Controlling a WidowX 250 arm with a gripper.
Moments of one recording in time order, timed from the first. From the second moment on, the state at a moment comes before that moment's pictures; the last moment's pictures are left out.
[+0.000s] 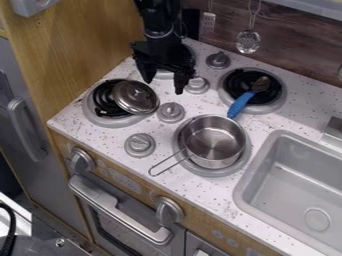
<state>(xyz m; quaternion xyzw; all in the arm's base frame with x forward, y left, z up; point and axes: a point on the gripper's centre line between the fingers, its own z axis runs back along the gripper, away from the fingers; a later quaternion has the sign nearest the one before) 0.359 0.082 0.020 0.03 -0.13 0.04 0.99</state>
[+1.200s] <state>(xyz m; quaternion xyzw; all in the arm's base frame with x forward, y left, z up) 0.329 -0.036 -0.037 0.03 -0.07 -0.04 1.00</state>
